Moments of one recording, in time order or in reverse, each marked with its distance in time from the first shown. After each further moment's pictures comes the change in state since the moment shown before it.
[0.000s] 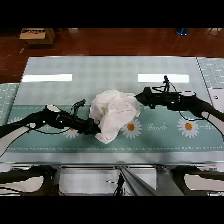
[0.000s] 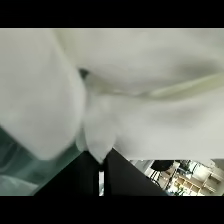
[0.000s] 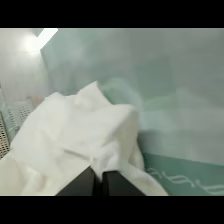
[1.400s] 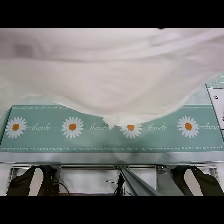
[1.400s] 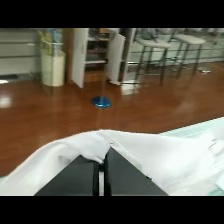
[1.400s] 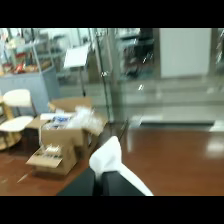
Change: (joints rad) left arm 0.684 0.875 1.183 0.204 -0.225 -0.407; right arm -0.418 0.764 0.984 -0.631 0.200 0.346
